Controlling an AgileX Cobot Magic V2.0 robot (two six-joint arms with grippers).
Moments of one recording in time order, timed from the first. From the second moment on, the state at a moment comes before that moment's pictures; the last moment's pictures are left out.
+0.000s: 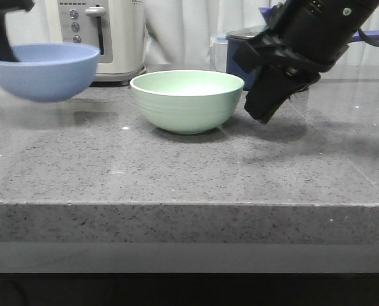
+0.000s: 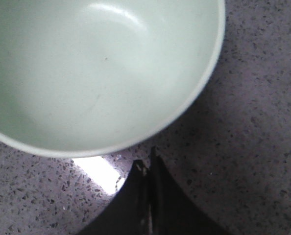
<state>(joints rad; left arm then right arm) -0.12 1.72 -1.53 -0.22 0.97 0.09 0.41 1.57 -1.14 0.36 0.61 -0.46</state>
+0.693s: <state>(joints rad) -0.48 1.90 -1.83 -0.22 1.01 0.09 0.41 1.57 -1.14 0.36 0.61 -0.46</state>
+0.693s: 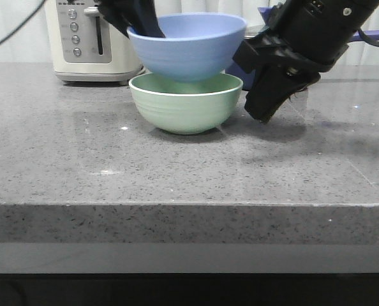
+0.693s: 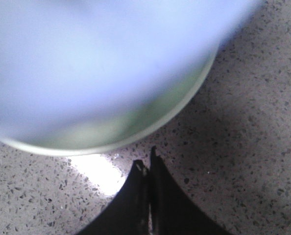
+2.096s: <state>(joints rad) -0.50 1.84 -1.83 -0.12 1.05 0.09 0.41 1.57 -1.14 0.36 0.61 -0.46</state>
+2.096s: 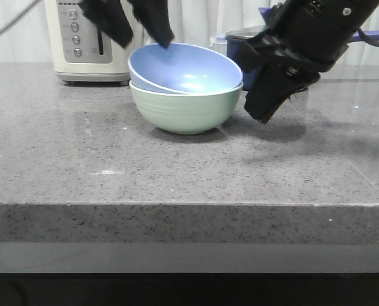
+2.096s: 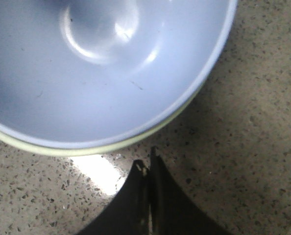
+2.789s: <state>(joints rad) -0.50 1.31 -1.41 0.04 1.00 0.02 0.41 1.57 -1.14 0.36 0.61 -0.46</state>
